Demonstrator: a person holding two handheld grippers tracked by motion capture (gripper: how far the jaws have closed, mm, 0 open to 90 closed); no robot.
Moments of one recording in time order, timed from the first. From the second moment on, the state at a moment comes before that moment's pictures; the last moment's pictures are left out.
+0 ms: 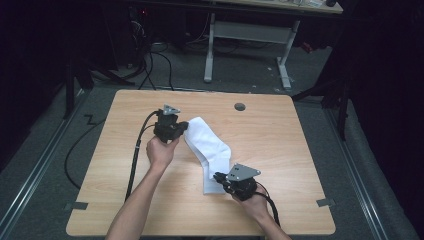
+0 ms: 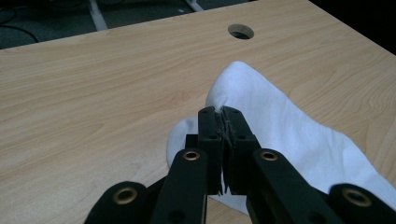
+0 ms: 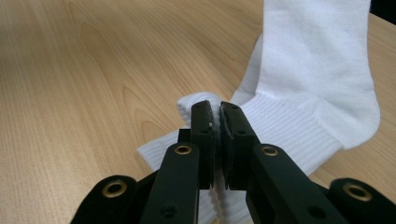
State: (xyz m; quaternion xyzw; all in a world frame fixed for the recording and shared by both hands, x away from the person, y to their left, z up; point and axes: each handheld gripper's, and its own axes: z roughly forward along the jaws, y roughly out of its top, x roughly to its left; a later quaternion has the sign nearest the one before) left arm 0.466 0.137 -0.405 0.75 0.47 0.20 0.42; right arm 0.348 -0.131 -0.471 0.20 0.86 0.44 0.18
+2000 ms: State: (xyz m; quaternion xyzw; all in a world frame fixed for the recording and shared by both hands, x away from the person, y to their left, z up) left arm 0.492 0.122 -0.483 0.77 0.48 0.21 0.37; right arm 0.345 -0.128 -0.502 0.21 0.88 0.42 0.08
